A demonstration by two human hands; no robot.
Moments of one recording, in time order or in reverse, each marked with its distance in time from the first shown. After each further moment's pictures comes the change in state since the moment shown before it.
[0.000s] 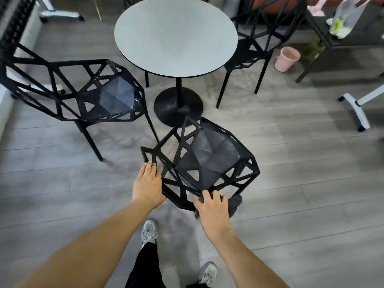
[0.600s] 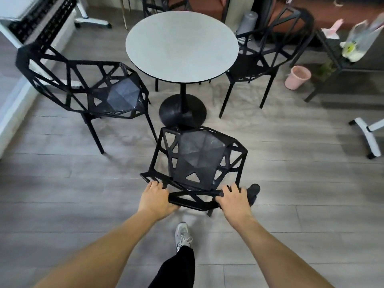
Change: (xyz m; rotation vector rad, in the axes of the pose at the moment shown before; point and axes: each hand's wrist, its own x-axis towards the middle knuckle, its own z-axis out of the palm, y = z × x) left_hand -0.035 0.139 -0.023 -0.244 -0.061 -0.076; right_hand -0.014 0.187 0.004 -0.194 0.021 -0.146
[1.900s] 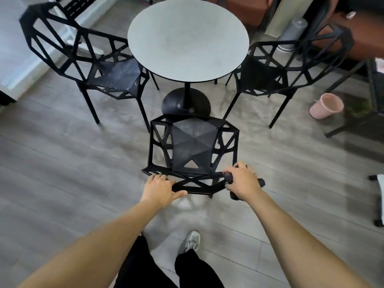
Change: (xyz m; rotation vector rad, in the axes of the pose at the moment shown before) left_hand 0.131 0.265 -0.073 -0.212 -0.045 -0.309; right_hand 0.134 0.341 -0.008 0.362 -0.065 -0.078
